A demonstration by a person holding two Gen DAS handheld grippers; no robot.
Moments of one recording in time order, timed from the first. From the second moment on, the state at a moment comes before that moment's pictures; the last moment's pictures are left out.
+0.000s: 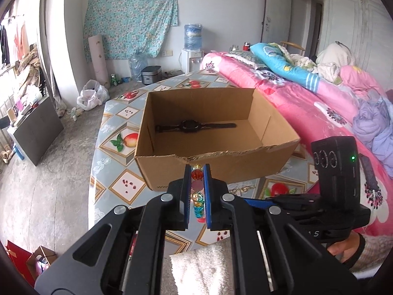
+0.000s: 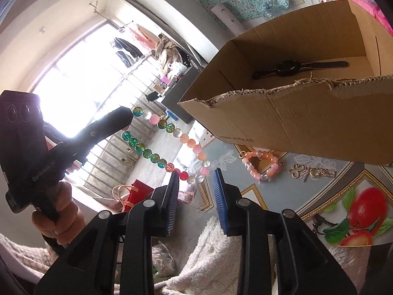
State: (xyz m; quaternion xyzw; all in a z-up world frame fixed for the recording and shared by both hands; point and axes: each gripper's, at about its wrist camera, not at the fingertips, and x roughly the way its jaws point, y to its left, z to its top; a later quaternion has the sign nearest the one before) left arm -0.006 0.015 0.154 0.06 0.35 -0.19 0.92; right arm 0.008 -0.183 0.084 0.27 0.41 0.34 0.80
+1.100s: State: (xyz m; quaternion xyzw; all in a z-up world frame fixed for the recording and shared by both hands) left arm -0.018 -0.016 0.203 0.06 0.29 -0.25 0.92; right arm 0.017 -0.198 0.125 0.22 0.34 0.32 0.86
